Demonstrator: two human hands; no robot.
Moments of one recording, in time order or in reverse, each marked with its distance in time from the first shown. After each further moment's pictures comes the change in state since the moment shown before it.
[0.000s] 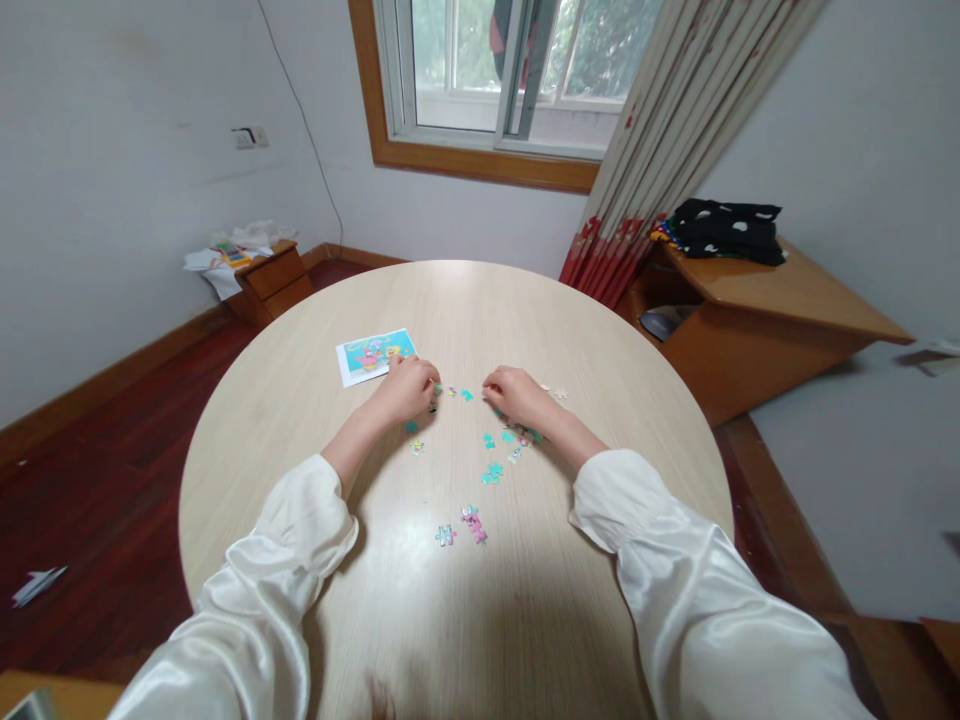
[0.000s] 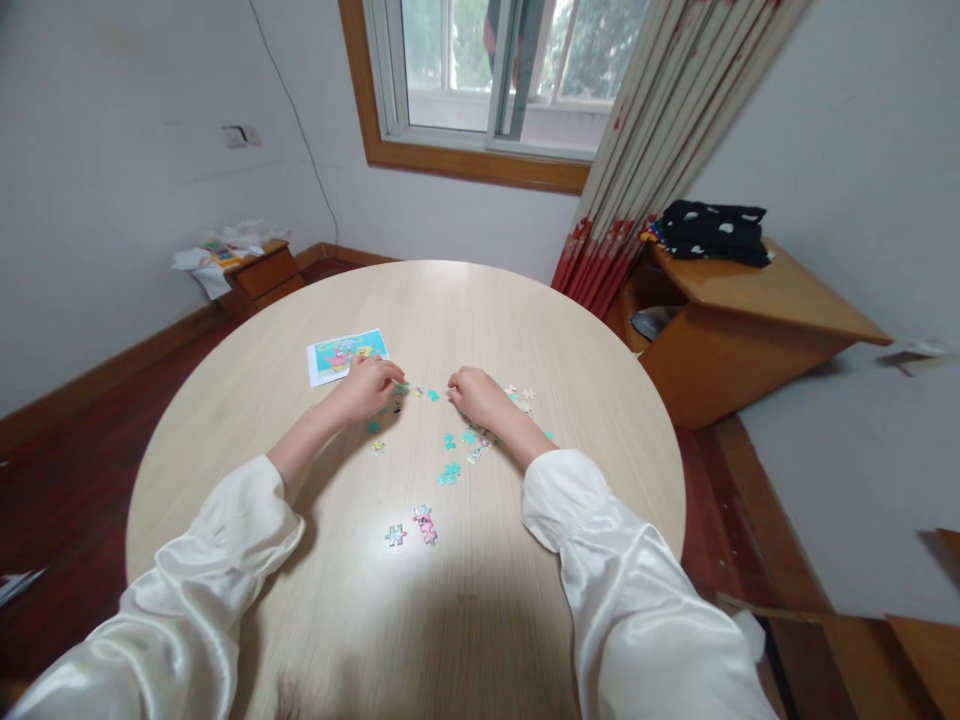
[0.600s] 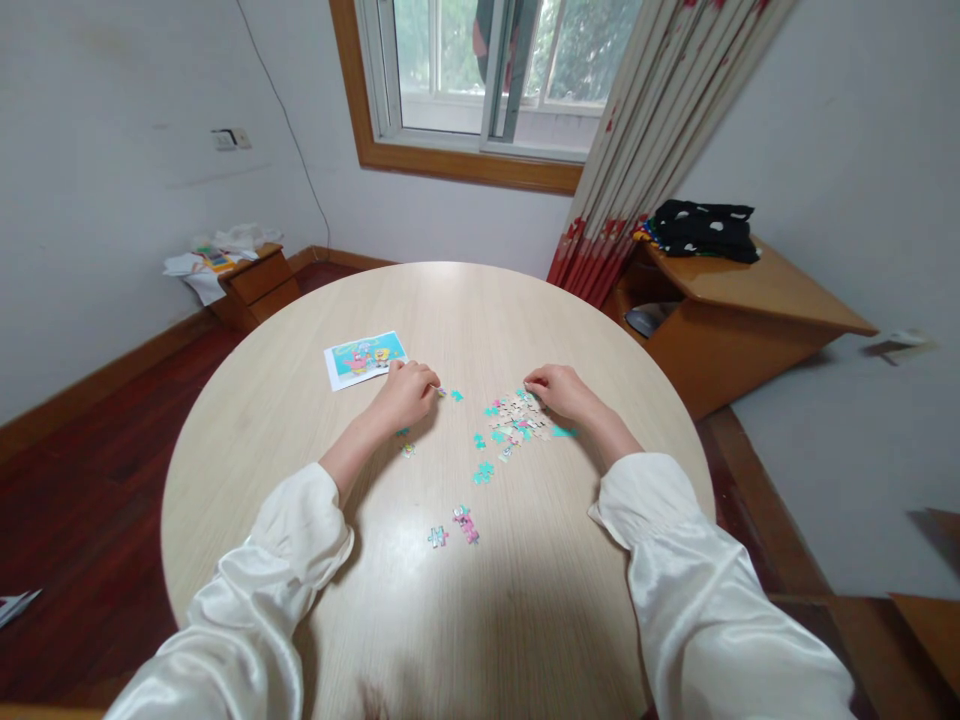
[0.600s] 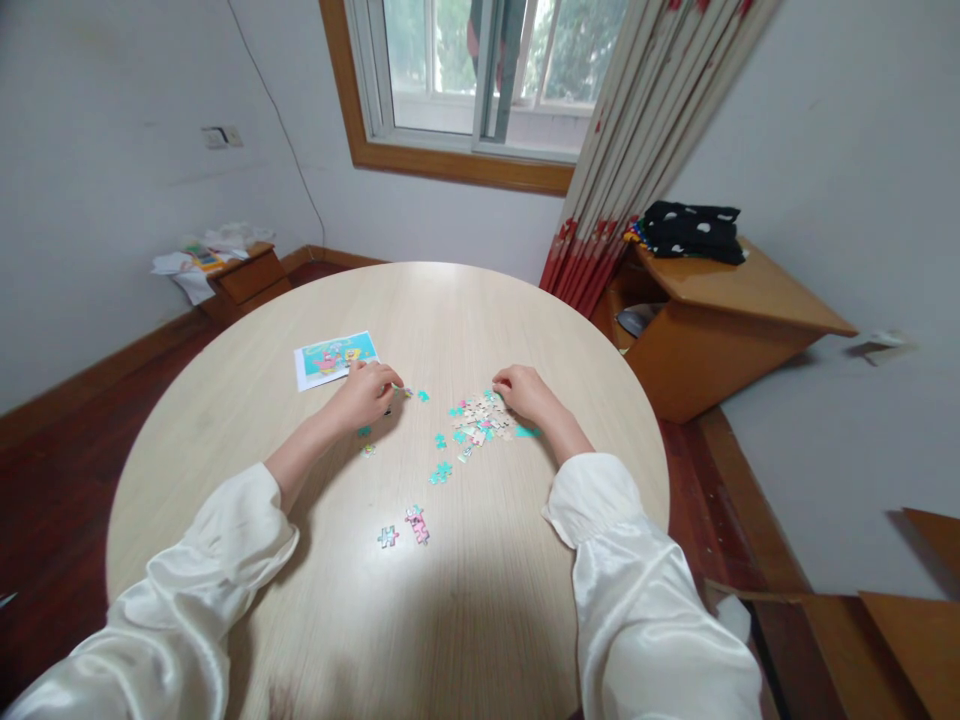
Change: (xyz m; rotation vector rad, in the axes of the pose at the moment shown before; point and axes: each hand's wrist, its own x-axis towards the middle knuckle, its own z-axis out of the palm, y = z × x) left_hand -0.002 0.004 0.008 -0.035 0.043 0.039; right_hand -0.028 0.064 -0.019 0.105 0.067 0.256
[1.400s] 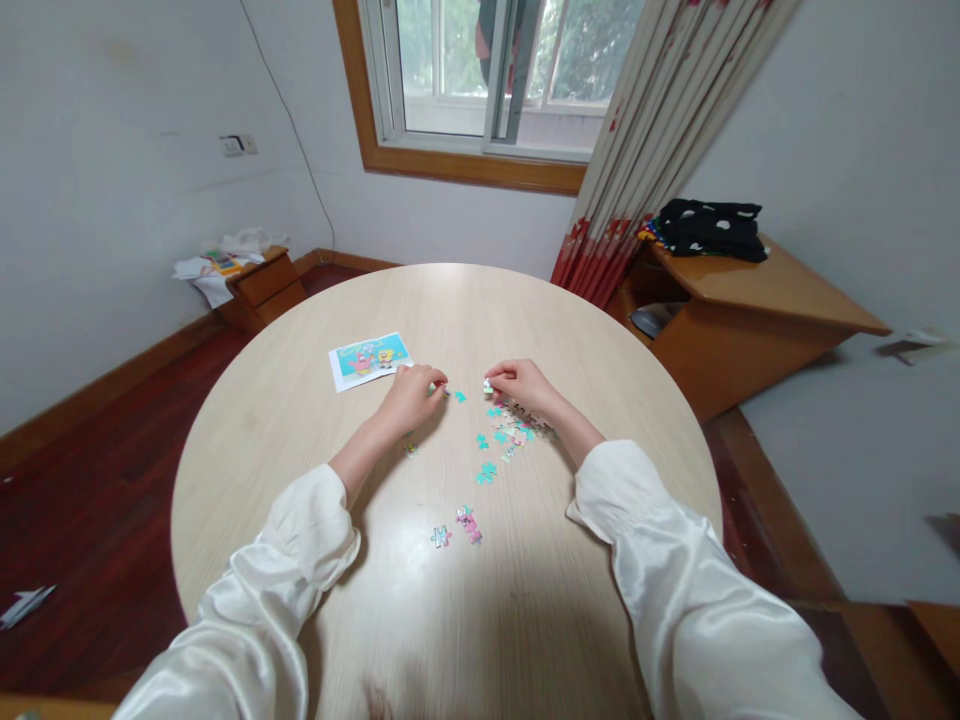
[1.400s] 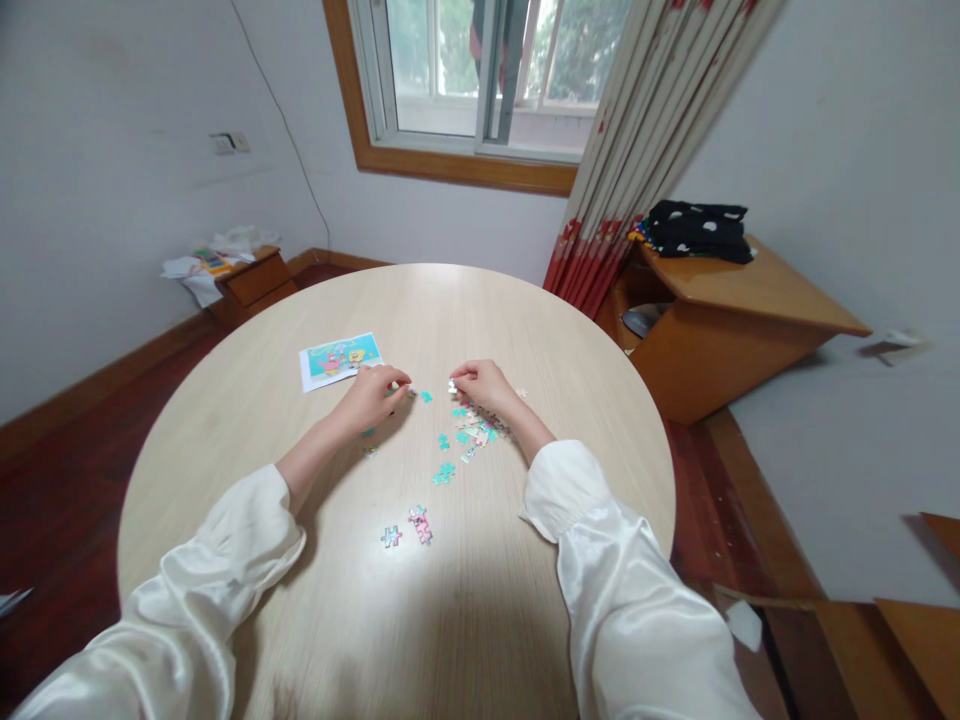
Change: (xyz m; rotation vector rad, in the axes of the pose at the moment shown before) left_hand 0.001 0.009 0.002 -0.078 0.036 -0.077; right_hand 0.016 -0.060 0.028 0.638 -0.070 0.127
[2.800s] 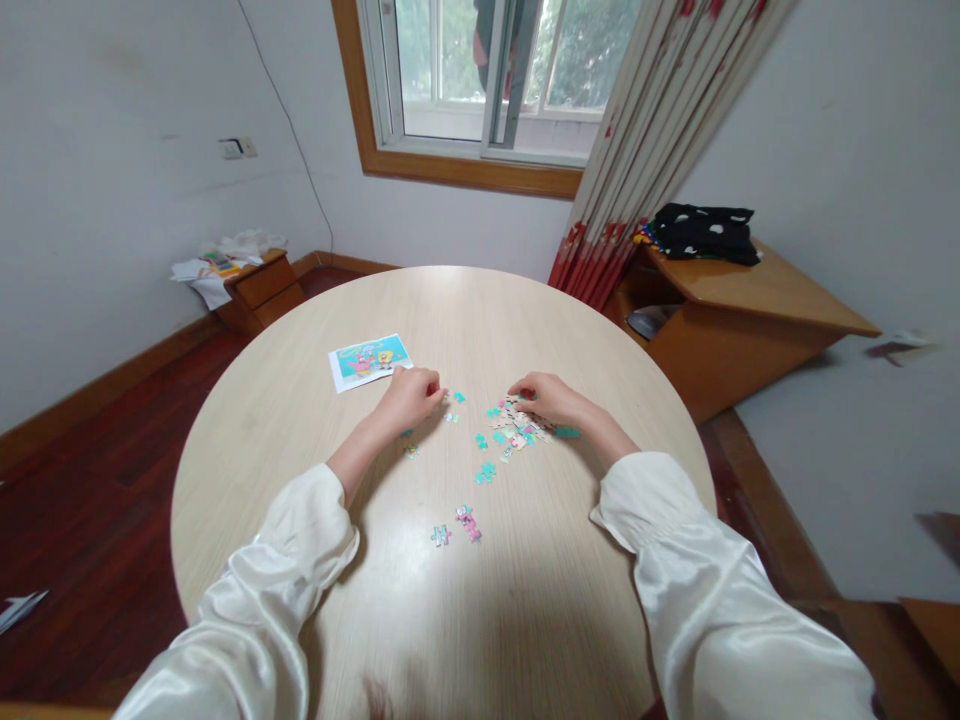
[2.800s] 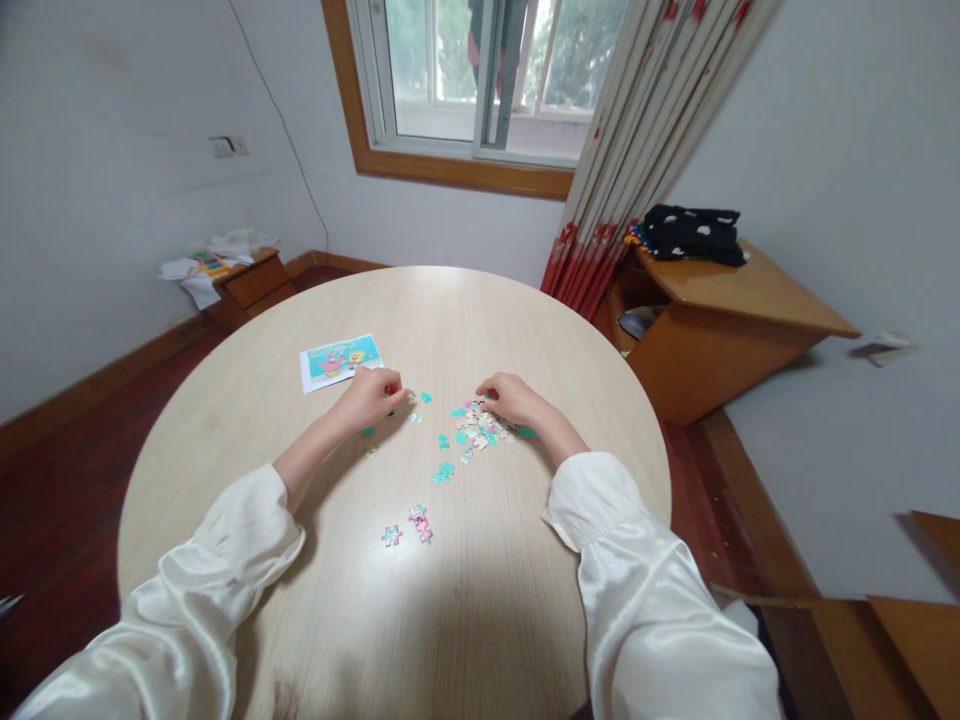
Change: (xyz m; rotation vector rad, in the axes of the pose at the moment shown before) left_hand 0.003 -0.005 -0.011 0.033 -0.033 -0.017; right_hand -0.016 0.008 -0.044 -0.724 -0.143 -0.140
